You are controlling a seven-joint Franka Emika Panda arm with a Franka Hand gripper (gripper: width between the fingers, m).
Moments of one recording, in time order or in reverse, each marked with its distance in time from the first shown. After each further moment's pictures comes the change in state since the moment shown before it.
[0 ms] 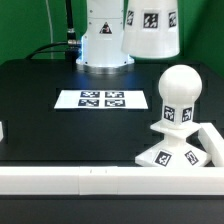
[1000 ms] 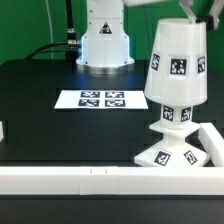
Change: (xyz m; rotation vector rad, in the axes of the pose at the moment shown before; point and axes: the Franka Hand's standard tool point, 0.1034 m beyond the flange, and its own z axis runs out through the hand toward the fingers) arm 0.042 -0.005 0.067 -0.006 0.044 0.008
